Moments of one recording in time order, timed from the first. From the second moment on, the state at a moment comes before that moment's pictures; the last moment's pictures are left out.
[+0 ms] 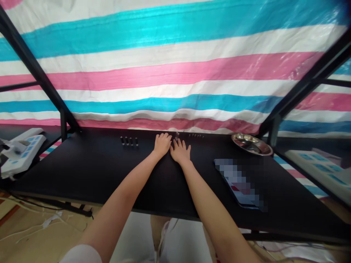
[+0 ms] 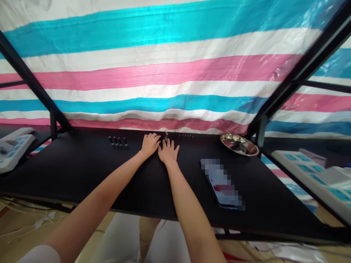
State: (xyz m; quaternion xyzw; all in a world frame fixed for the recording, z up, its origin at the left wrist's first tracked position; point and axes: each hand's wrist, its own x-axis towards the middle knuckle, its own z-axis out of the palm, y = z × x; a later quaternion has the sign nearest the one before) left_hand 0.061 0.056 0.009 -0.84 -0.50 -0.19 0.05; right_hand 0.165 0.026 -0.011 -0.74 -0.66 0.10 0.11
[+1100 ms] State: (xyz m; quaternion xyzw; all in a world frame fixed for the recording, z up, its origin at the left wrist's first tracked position) left_hand -0.004 0.003 0.007 -0.47 -0.54 -0.59 -0.37; right_hand 0.155 0.003 -0.007 -0.56 -0.73 0.09 0.37
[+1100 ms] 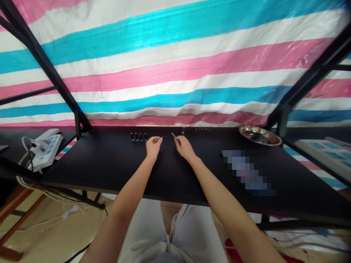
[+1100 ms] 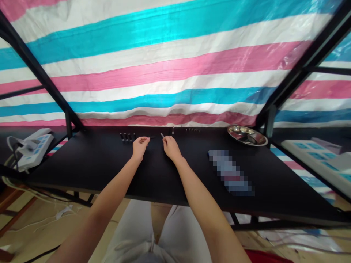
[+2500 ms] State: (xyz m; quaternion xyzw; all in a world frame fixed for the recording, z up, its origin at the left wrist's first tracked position) left_hand 0.001 -0.009 0.017 -0.50 -0.43 -0.57 -0.50; right_hand 0.146 0.007 -0.005 -0.39 -0.53 0.43 0.61
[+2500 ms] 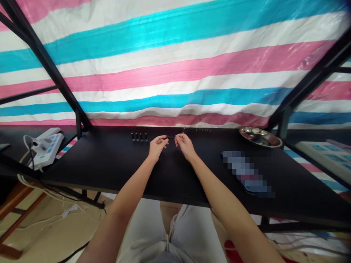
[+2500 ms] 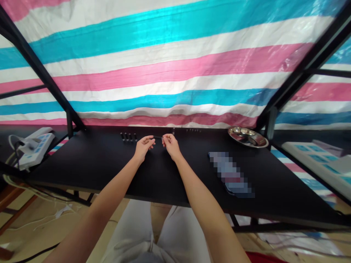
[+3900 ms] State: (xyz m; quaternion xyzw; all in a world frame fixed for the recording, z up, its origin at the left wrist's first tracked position) left_hand -0.009 -0.001 0.012 -0.57 -0.53 -0.53 -0.32; right_hand 0.128 -0.006 0.000 -0.35 -0.38 0.70 0.50
